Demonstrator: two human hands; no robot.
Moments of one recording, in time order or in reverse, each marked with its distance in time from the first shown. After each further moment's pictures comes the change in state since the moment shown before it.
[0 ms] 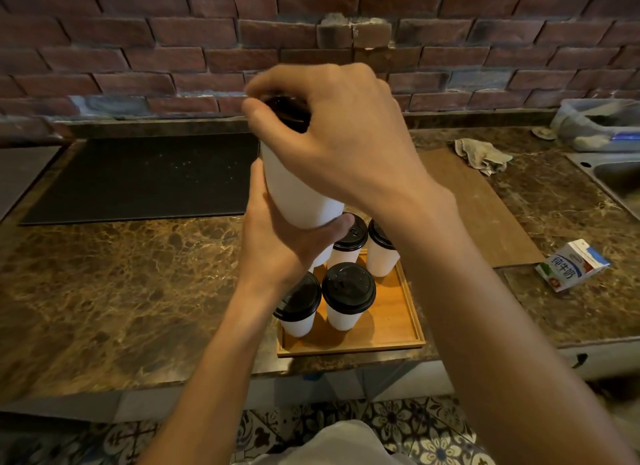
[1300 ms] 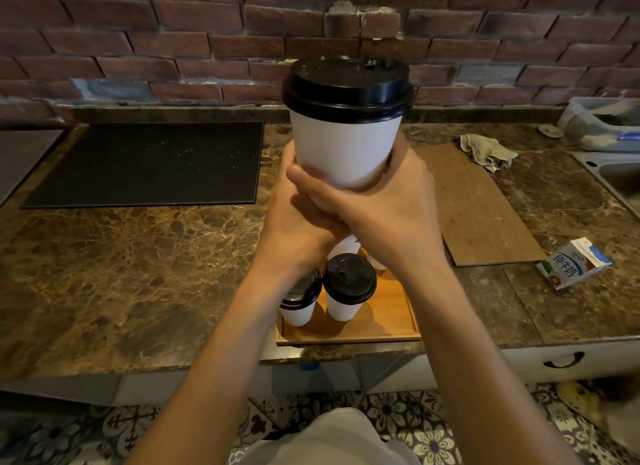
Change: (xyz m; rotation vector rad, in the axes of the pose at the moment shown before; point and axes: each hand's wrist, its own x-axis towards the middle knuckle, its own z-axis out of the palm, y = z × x) left_hand 0.005 0.009 0.013 -0.038 -0.165 -0.019; right_hand -0.068 0.027 0.020 0.484 0.180 0.474
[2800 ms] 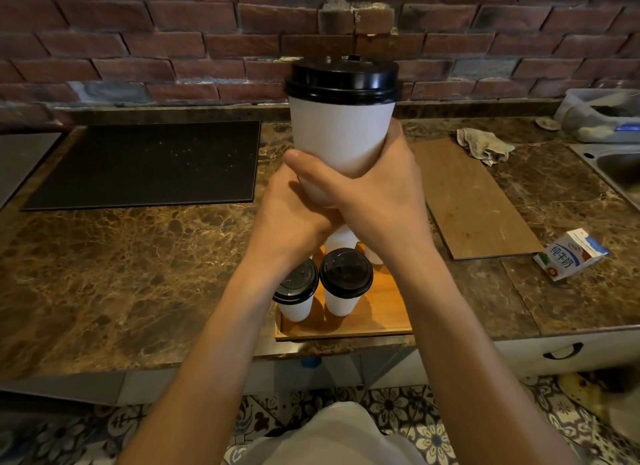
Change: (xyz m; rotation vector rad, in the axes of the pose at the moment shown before) left_hand -0.002 0.007 -0.003 0.156 -0.049 -0.084; right_hand 0.002 0.001 0.001 0.069 -0.013 0.070
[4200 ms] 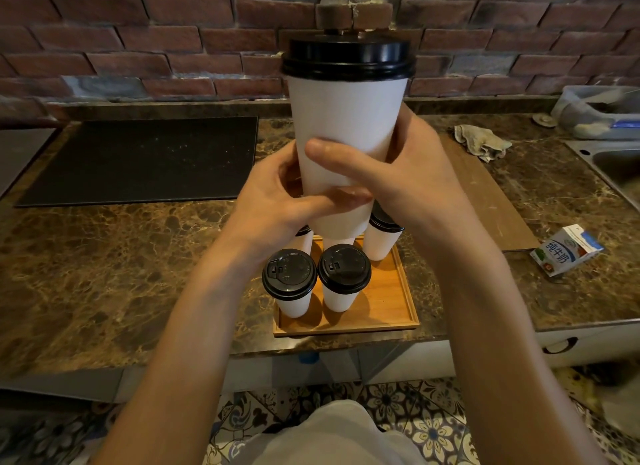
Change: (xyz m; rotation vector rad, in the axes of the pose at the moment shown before) left_hand -0.007 0.013 -0.024 -0.299 -0.212 0.026; right_hand 0.006 -0.009 -0.030 0.071 -0.245 0.011
